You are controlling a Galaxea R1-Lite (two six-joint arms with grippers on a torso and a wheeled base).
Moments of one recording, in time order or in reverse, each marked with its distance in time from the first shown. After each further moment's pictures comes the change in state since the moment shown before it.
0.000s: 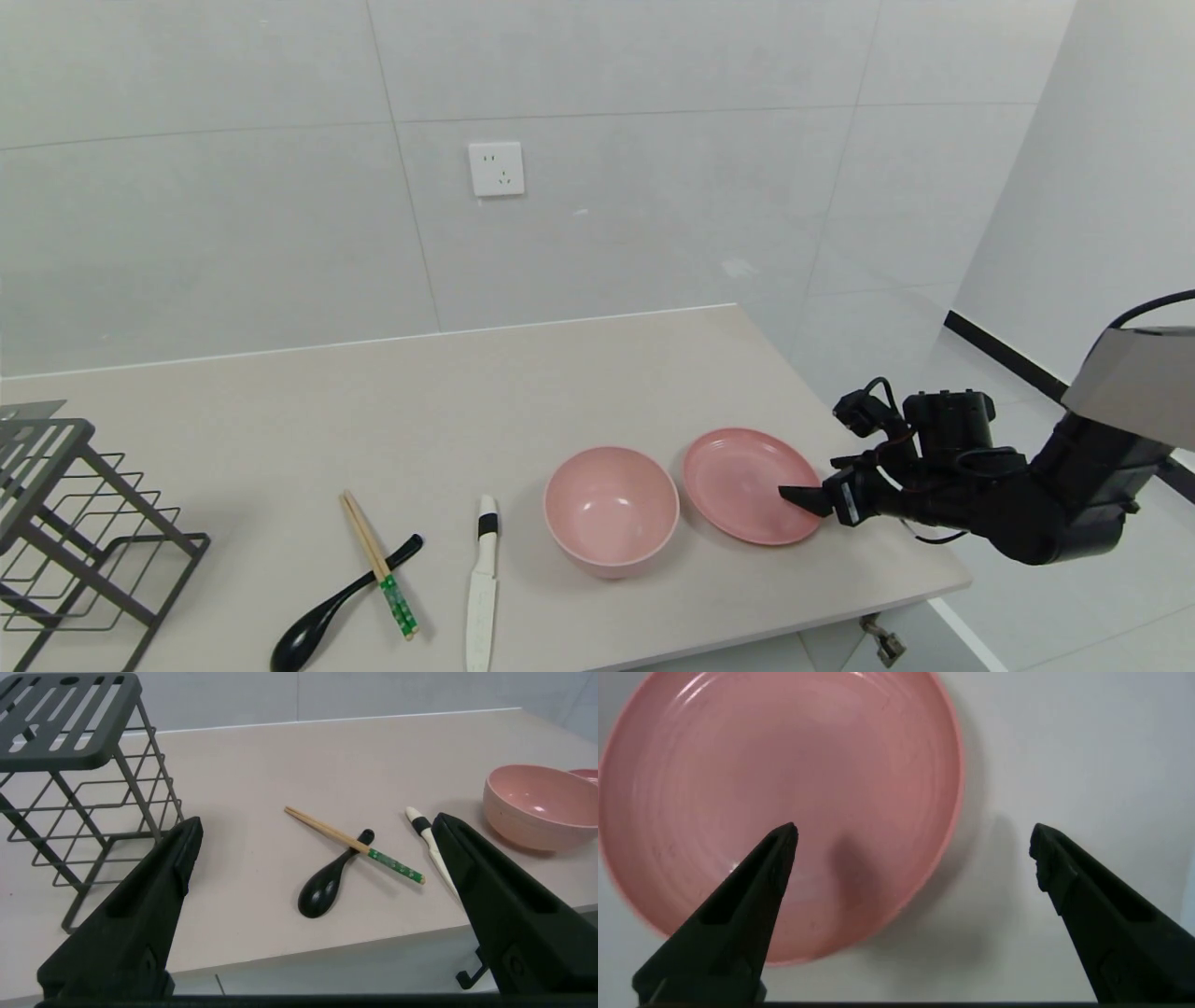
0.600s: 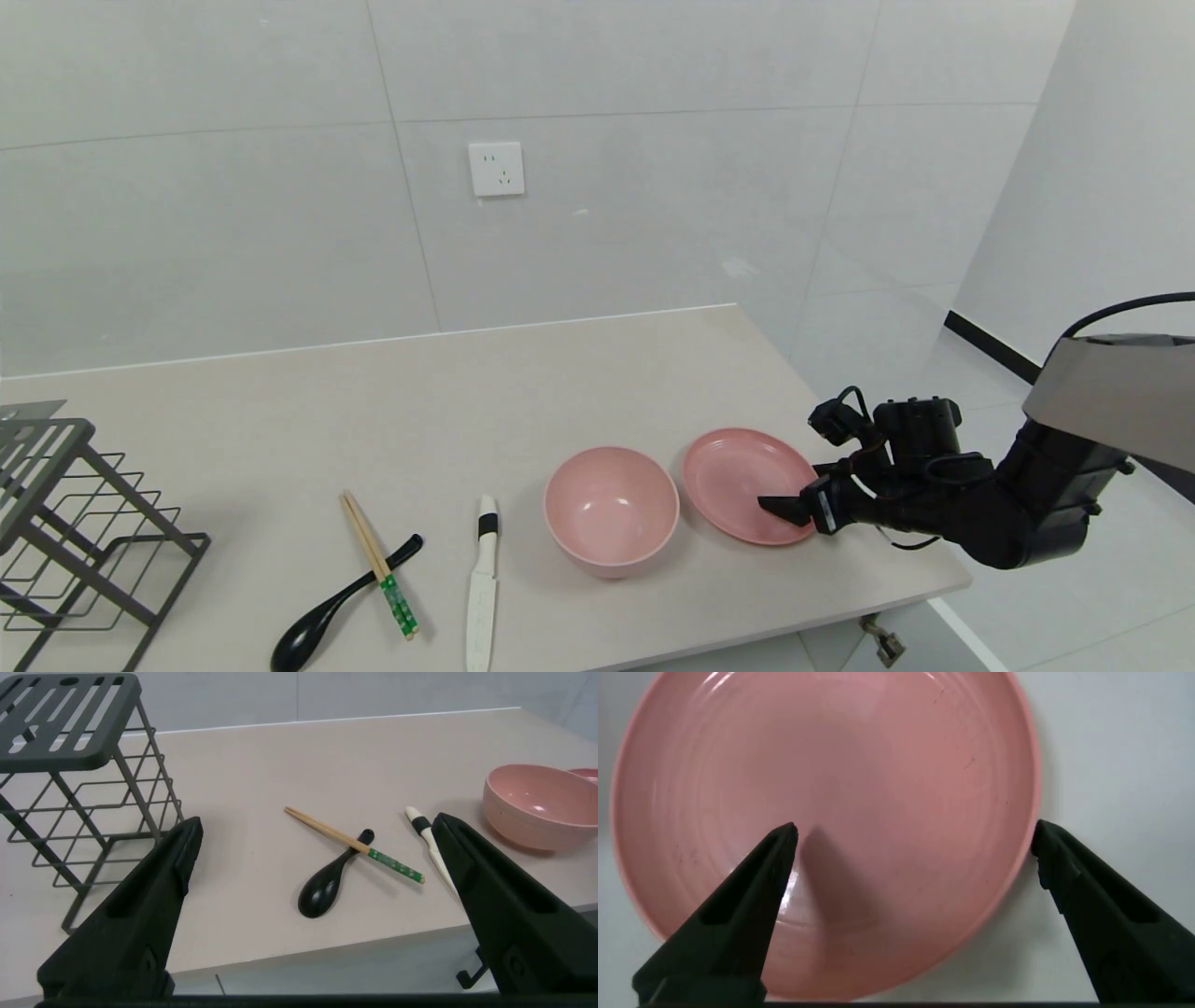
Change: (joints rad) left arm 0.000 0.000 0.000 0.000 0.000 0.002; right arm 0.053 0.054 -0.028 -0.001 0.000 0.024
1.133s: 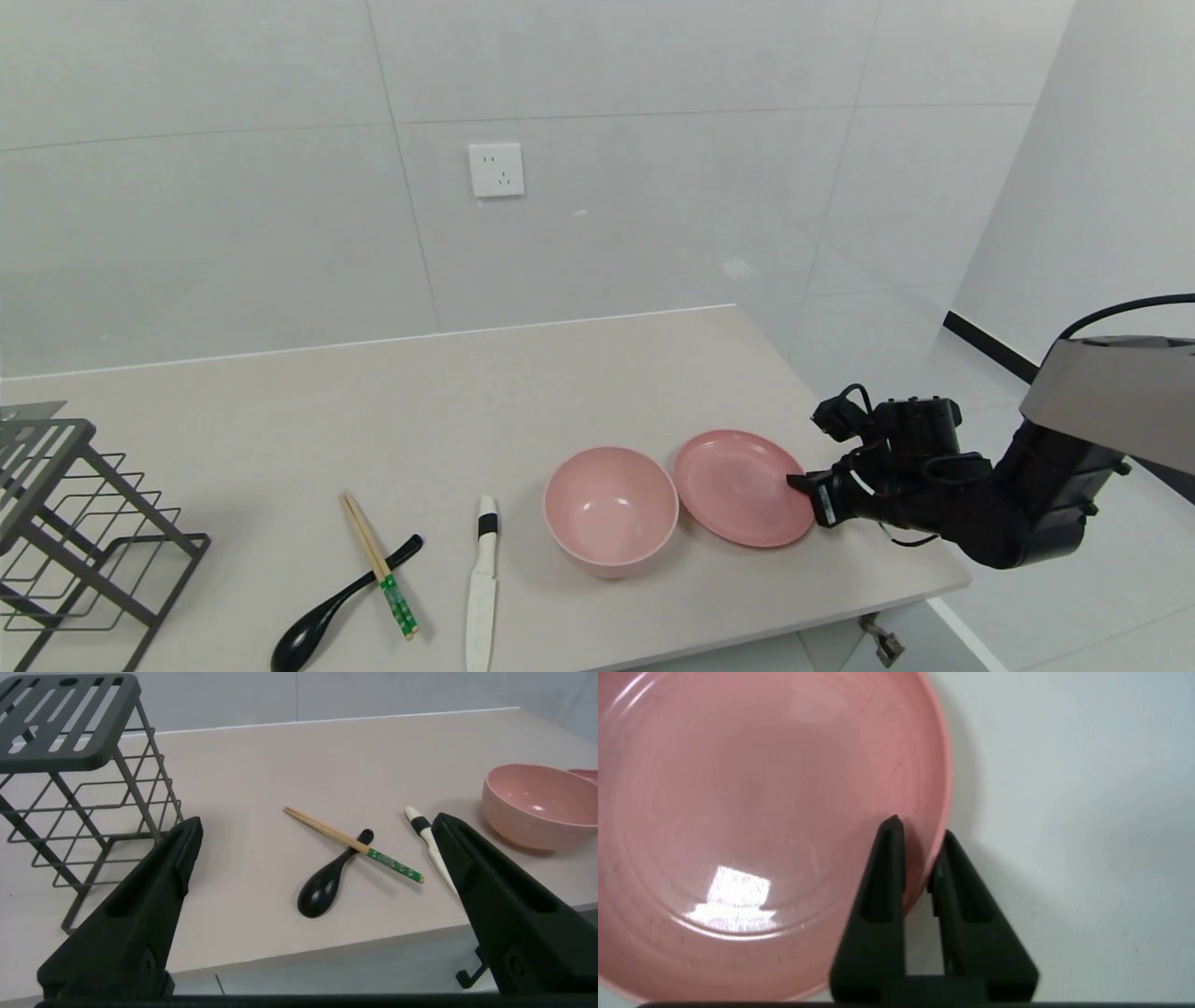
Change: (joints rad) left arm 0.000 0.000 0.000 0.000 0.000 0.001; right arm -0.001 0.019 -0.004 -0.011 -0.083 0.023
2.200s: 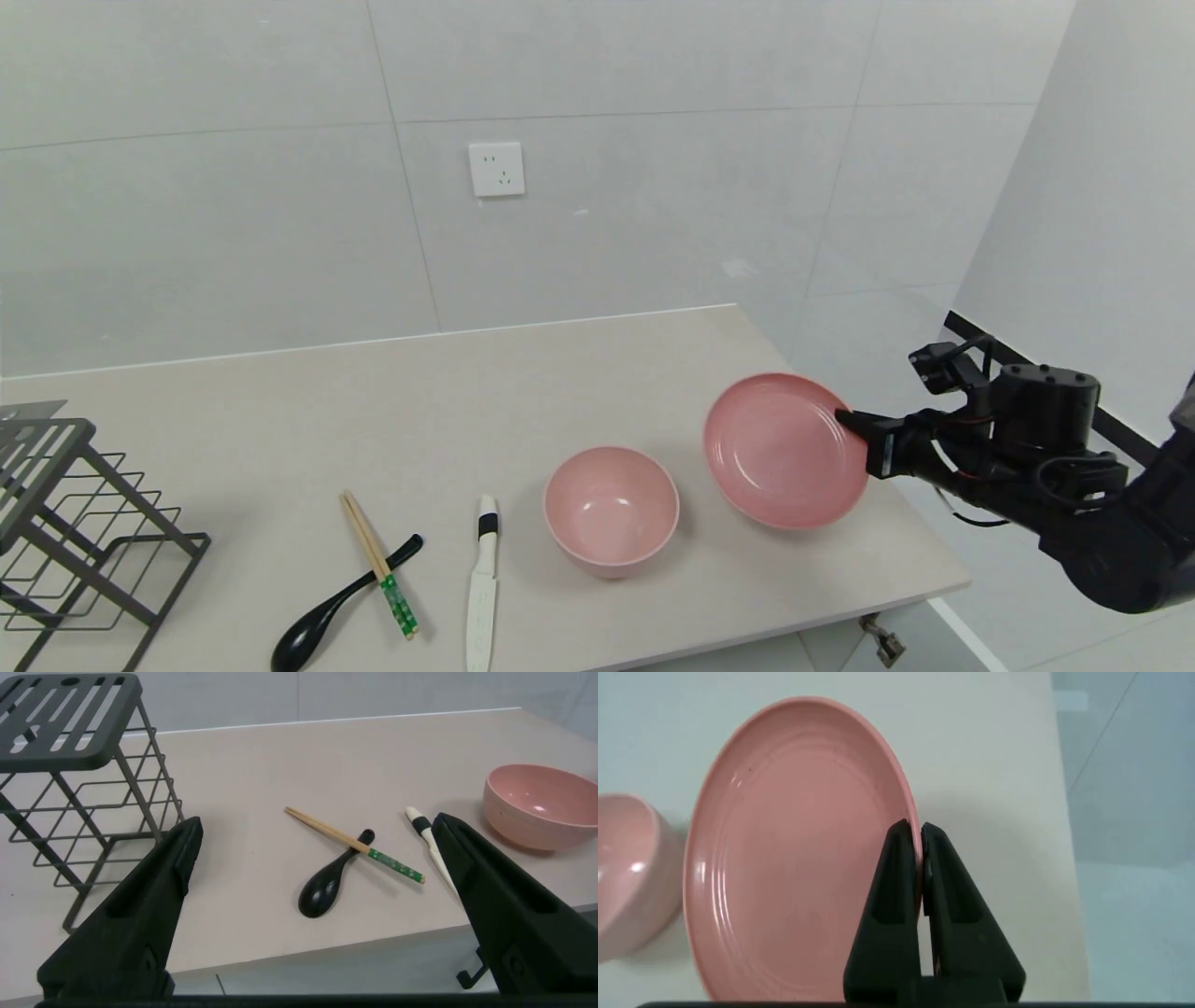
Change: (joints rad) left arm 0.000 0.000 0.000 0.000 0.001 0.000; right arm -0.048 -0.294 0.254 -0.357 0.007 0.225
